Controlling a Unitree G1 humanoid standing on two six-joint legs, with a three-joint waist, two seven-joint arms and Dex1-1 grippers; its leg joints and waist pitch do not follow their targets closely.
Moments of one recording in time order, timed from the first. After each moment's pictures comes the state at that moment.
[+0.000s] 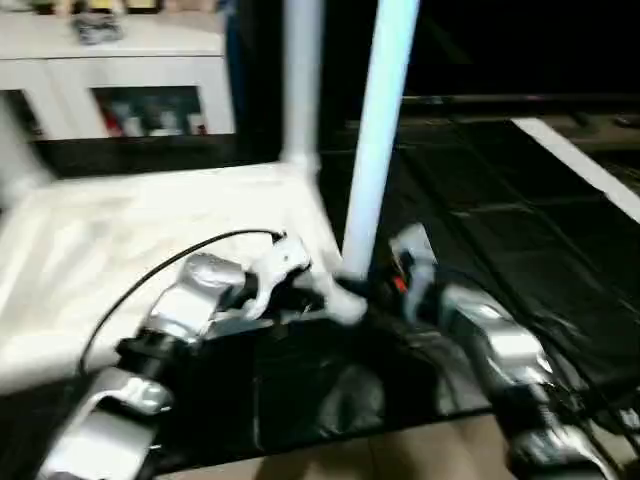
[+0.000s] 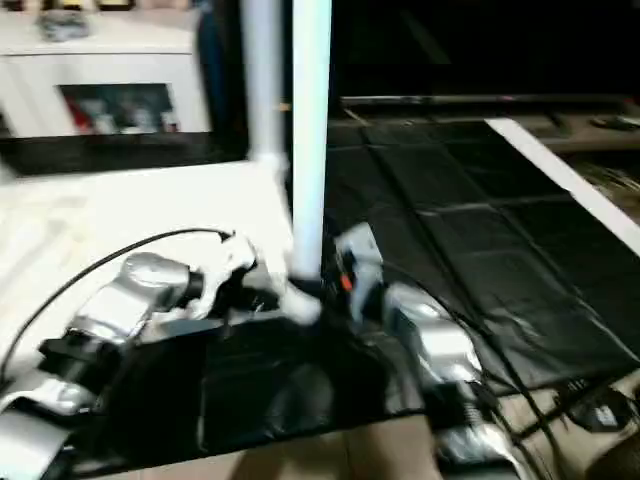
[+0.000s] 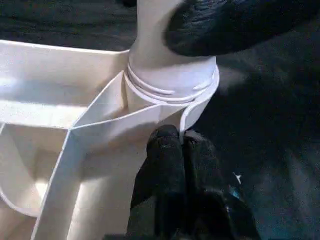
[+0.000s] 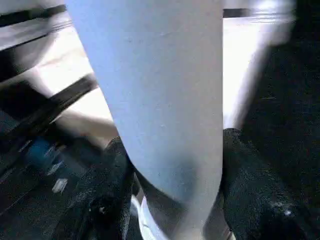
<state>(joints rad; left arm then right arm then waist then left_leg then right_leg) -0.65 0.24 -0.24 0.59 0.04 0.41 -0.96 -0.51 -0.05 0.02 0.48 0.15 0.35 0.67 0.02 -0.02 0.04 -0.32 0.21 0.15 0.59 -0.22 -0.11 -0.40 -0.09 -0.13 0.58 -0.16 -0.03</state>
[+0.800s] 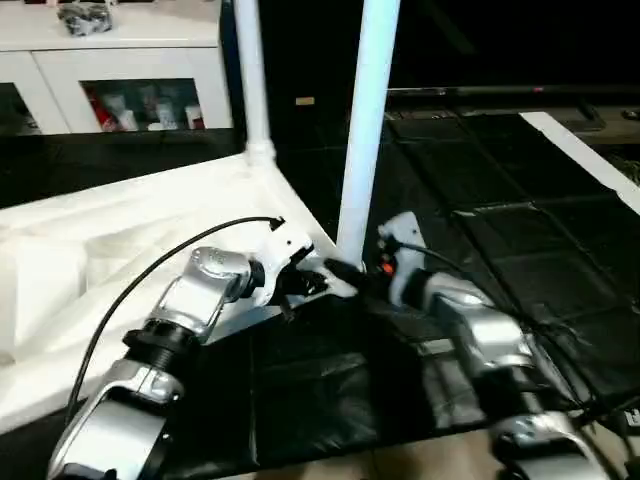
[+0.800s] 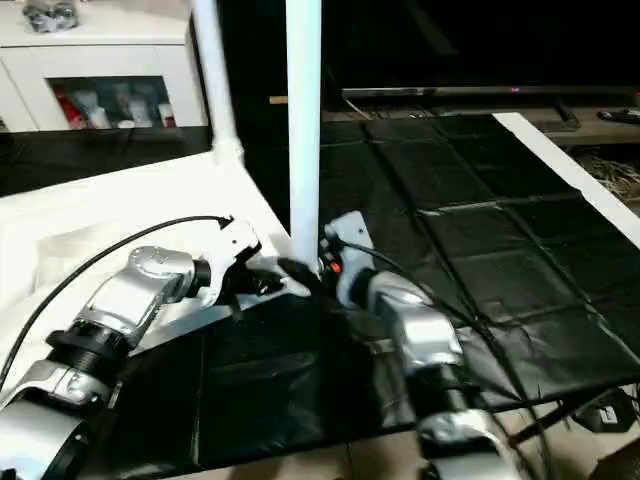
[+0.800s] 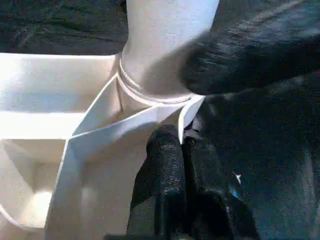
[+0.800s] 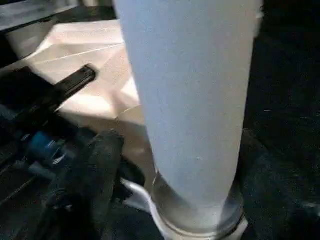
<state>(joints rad) -0.66 0.28 -0.26 0.57 0.03 0.37 -1.03 -0.47 -0.12 0.05 0.44 0.15 0.30 0.80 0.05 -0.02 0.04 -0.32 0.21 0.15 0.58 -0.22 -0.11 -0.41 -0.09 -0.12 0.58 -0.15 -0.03</state>
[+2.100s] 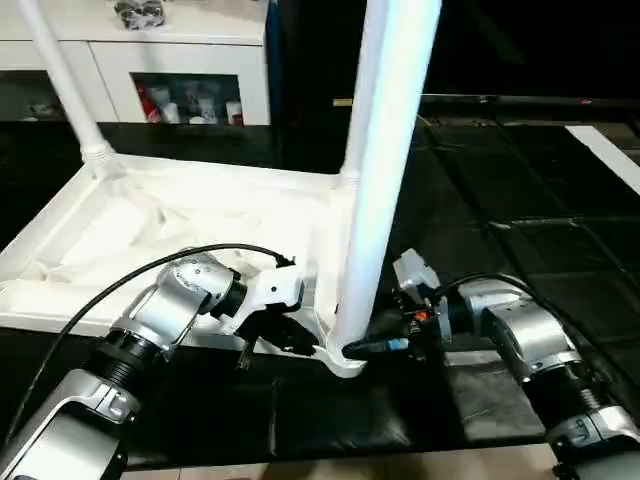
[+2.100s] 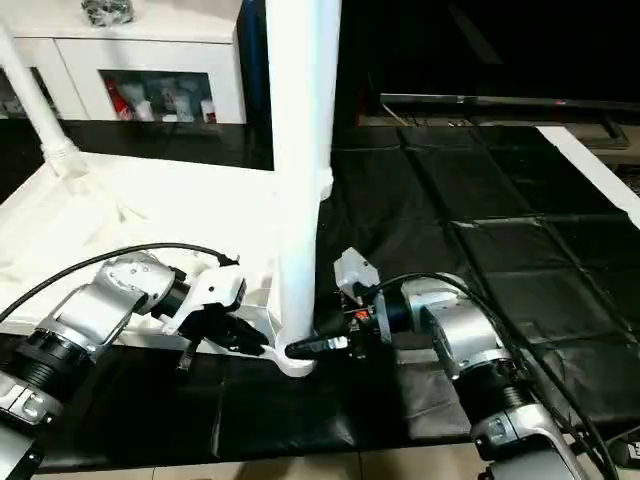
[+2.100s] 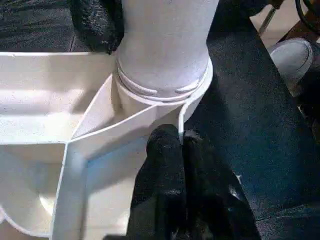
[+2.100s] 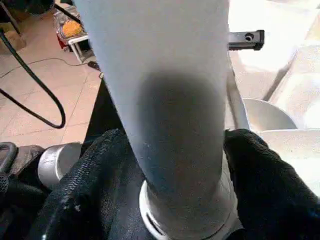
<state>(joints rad) -0.60 0.47 -0.43 0.44 0.02 0.13 -1.47 -0.50 -0.36 0.25 0.44 0.24 0.23 1.45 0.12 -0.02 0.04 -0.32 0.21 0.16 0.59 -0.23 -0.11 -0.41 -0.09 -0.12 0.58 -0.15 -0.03</state>
